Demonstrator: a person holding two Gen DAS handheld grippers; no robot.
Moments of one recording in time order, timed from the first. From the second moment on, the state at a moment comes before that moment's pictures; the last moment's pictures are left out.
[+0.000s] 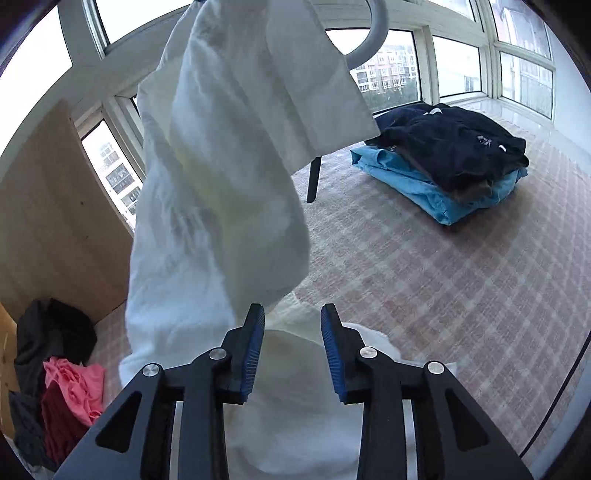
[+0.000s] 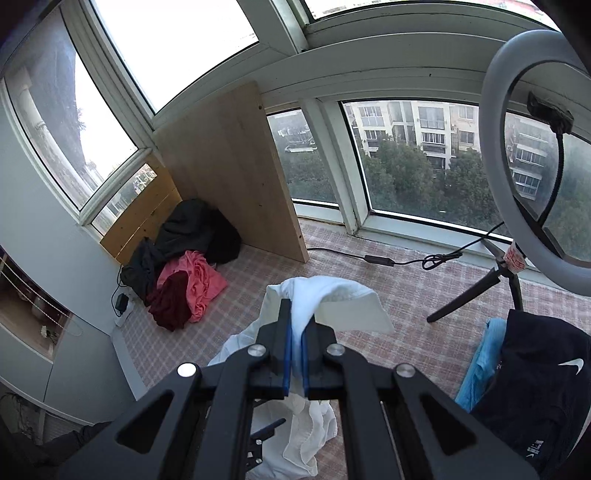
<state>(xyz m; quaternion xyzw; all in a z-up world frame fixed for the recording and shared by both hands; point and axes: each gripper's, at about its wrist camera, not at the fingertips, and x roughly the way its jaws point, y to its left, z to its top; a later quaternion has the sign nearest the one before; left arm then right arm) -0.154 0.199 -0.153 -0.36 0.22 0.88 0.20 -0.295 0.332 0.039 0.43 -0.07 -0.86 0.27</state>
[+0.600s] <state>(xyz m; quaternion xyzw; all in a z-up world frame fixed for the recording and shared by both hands) -0.179 0.217 -0.123 -0.28 0.21 0.92 -0.17 -0.309 0.321 0.042 0.44 -0.05 -0.84 0.31</state>
